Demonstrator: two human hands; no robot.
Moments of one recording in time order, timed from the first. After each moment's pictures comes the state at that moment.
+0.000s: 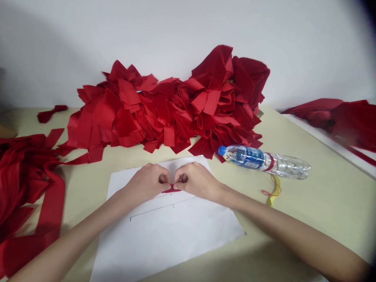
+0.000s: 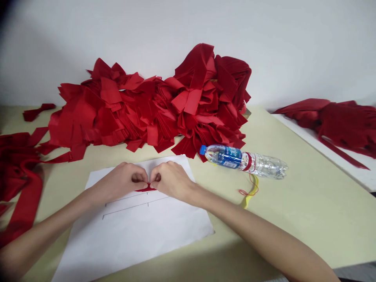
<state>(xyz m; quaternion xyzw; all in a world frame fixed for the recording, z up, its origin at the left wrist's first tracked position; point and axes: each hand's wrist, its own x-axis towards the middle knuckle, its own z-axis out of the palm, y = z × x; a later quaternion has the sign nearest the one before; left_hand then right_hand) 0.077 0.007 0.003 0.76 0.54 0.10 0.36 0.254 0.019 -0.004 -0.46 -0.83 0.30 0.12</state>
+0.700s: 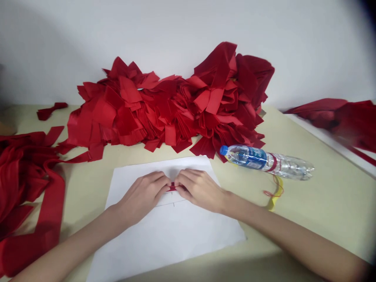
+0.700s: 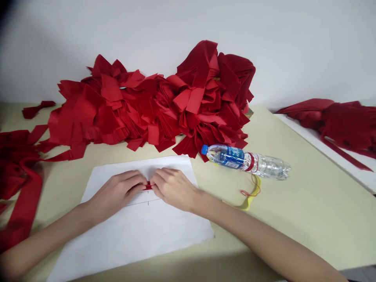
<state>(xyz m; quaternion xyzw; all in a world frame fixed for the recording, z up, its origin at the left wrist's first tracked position) 0.065 -0.018 -0.023 0.86 0.45 0.17 0.19 0.264 0.007 -0.027 -0.30 -0.94 0.06 0.16</state>
